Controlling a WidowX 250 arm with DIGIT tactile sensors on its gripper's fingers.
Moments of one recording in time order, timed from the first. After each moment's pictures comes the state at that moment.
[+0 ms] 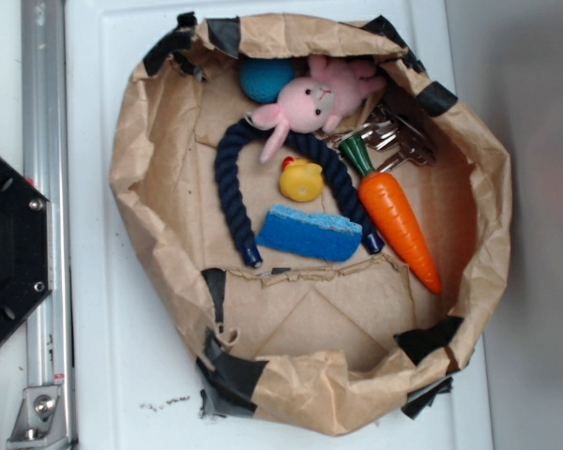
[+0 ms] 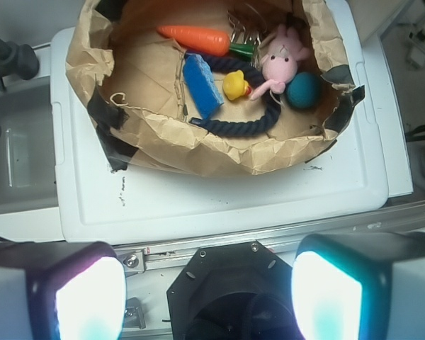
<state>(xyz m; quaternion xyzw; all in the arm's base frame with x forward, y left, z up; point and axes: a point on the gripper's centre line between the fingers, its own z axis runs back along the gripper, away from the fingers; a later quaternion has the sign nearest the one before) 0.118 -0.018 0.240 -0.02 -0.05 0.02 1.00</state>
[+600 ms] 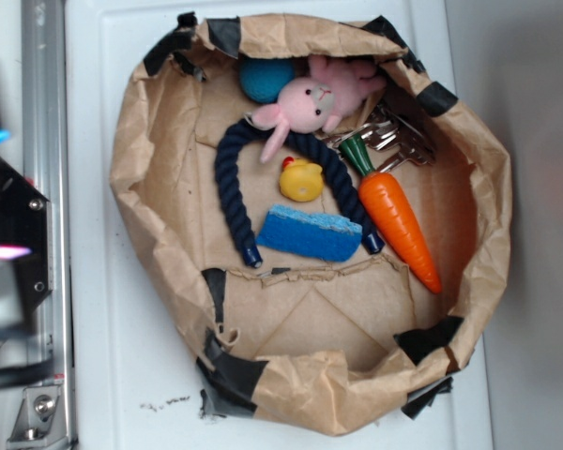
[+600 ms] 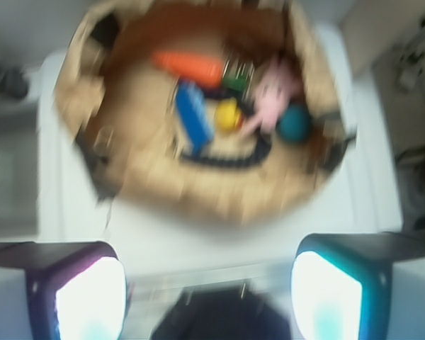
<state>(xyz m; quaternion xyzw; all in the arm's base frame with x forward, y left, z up) 0.168 -0.007 0.230 0.01 -0.09 0.02 1.00</state>
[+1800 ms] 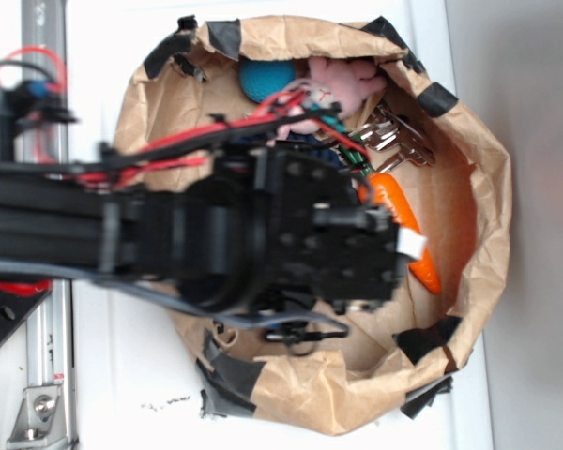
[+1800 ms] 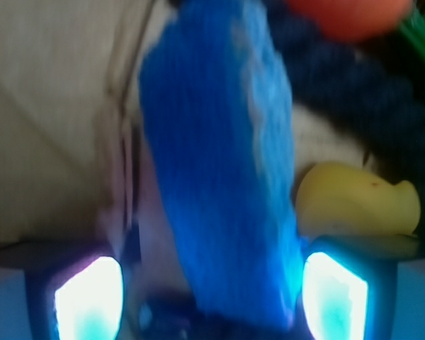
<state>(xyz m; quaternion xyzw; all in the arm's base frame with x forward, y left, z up) 0.260 -0.039 0.027 0.05 0.08 -0.08 0.99</state>
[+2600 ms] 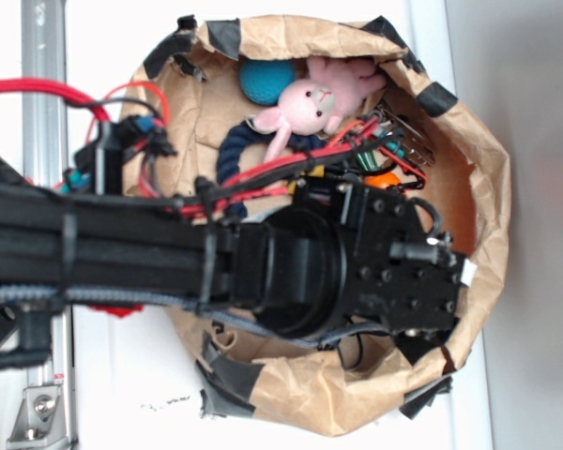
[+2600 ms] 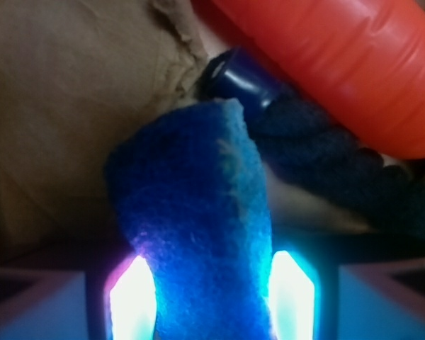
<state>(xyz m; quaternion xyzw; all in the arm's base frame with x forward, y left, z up) 0.269 -0.045 0.020 0.07 0.09 -0.12 0.99</state>
